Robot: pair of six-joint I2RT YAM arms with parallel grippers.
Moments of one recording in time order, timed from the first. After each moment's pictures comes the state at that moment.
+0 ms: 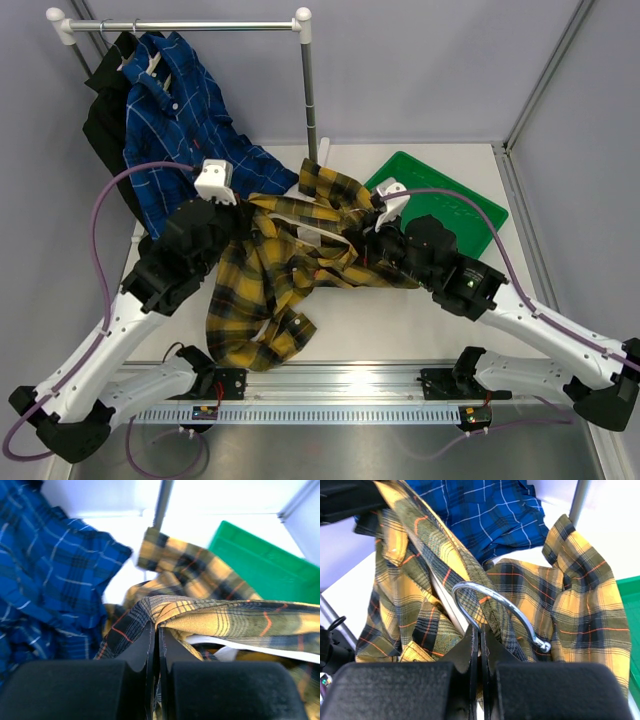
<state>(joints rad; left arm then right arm) -0.64 0.89 1.10 -0.45 -0.33 -0.29 0.95 1.01 1.03 -0.20 0.19 0.19</state>
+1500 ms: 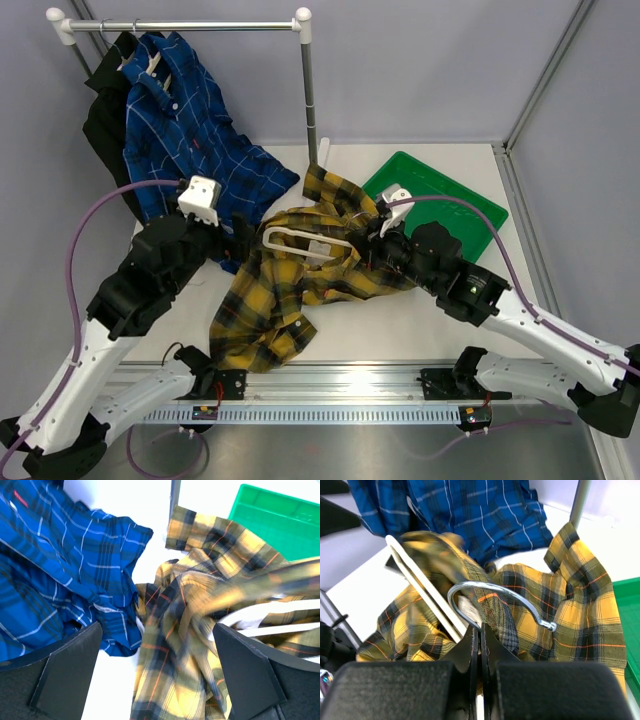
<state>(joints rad) -0.62 0.77 1.14 -0.69 -0.28 -0.12 0.94 0.95 0.96 -0.15 0.17 0.18</state>
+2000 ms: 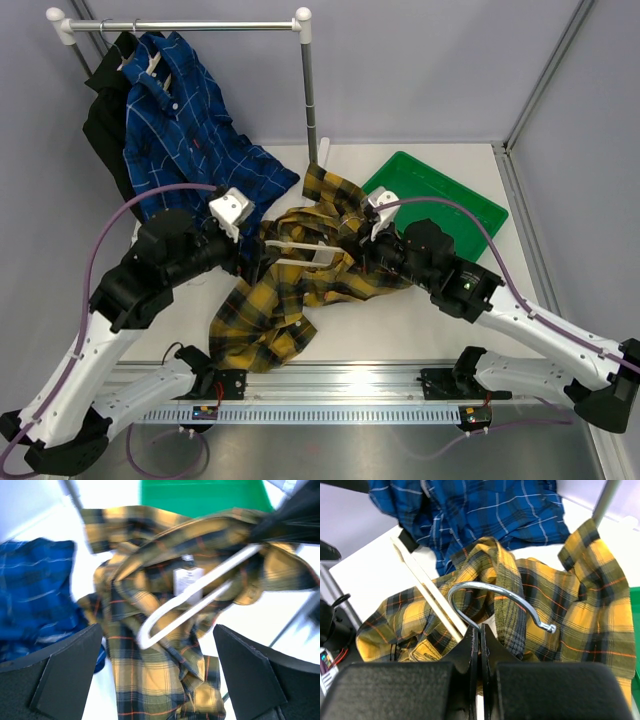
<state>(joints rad) -0.62 0.79 1.18 -0.73 0.14 0.03 0.94 0.99 0.96 -0.16 0.07 0.13</state>
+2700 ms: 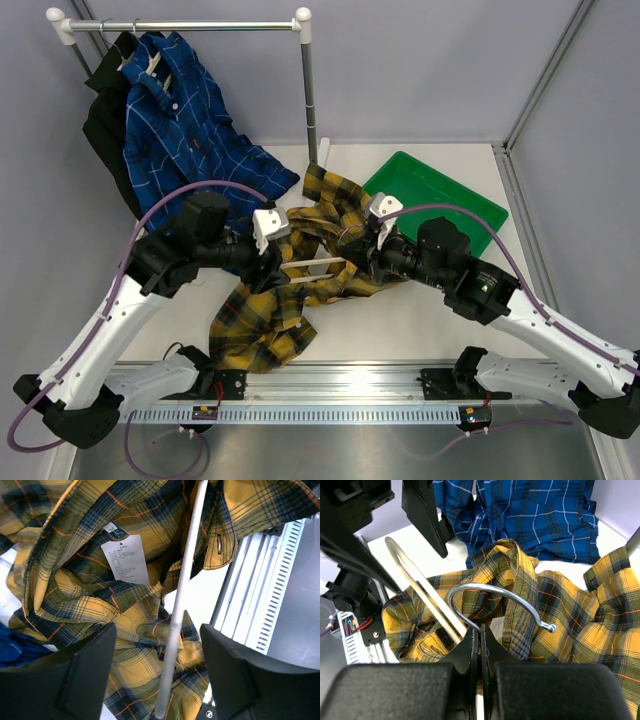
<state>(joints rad) -0.62 1.00 1.28 -0.95 0.53 0.31 0.94 0.95 1.04 -0.26 -0.12 0.03</state>
